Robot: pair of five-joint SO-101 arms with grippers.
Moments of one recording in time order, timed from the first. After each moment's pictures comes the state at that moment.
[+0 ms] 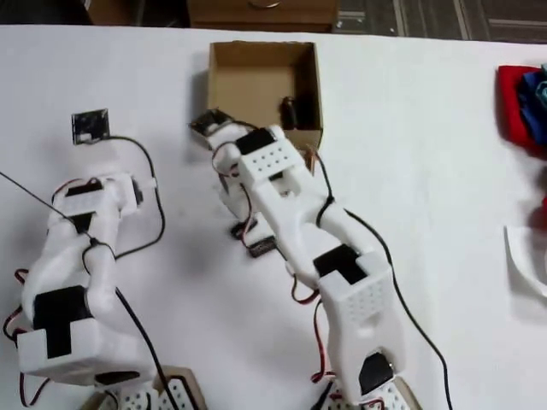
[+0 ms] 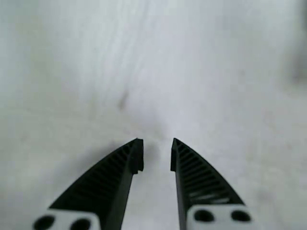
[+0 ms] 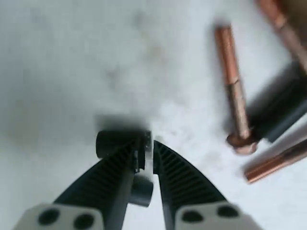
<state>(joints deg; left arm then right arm) -21.3 0.4 39.7 31.1 1.9 -33.7 30.9 -17.7 78.9 16.4</state>
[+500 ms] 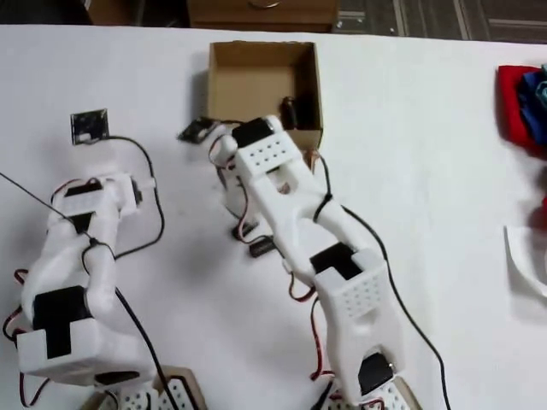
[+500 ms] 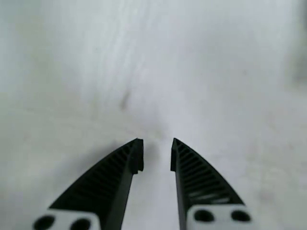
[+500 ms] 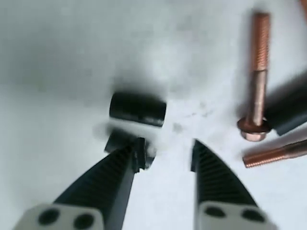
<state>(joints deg) -21.5 0.4 39.7 31.1 1.9 -33.9 33.3 -24.2 92.7 29.9</state>
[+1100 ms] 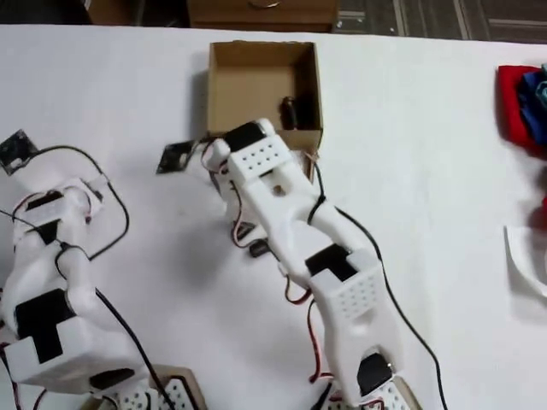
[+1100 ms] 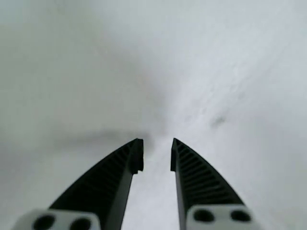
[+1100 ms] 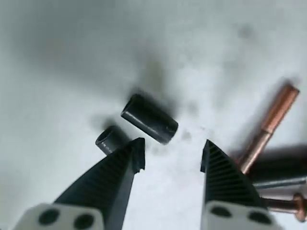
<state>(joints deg) -33.4 0.4 39.7 31.1 21.5 -36.0 33.8 -24.2 89.7 53.0</state>
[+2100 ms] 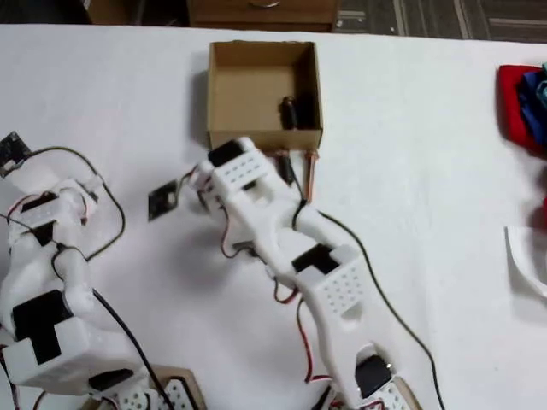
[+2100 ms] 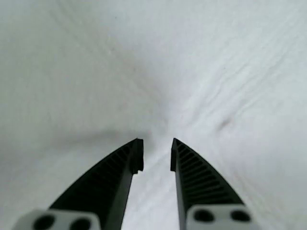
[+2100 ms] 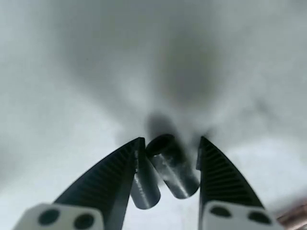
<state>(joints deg) -33.9 0.4 39.7 31.1 21.5 -37.3 41.8 -23.0 89.4 66.3</state>
